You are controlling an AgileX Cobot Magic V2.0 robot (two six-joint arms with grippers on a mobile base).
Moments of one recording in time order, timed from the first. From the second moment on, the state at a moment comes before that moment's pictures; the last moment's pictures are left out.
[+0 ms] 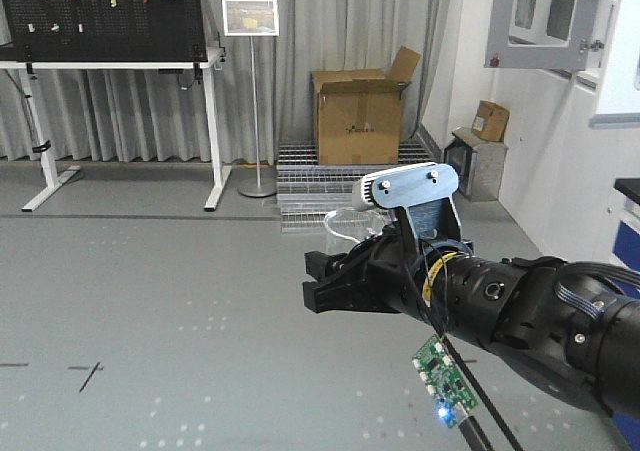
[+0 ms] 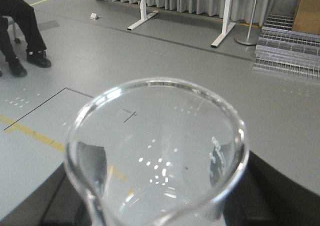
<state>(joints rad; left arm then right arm) -0.13 -0.01 0.03 -0.03 0.01 0.09 0.54 1.56 -1.20 -0.63 0.03 0.62</state>
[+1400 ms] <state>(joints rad) -0.13 -0.01 0.03 -0.03 0.01 0.09 0.54 1.58 -1.20 -0.63 0.03 0.62</state>
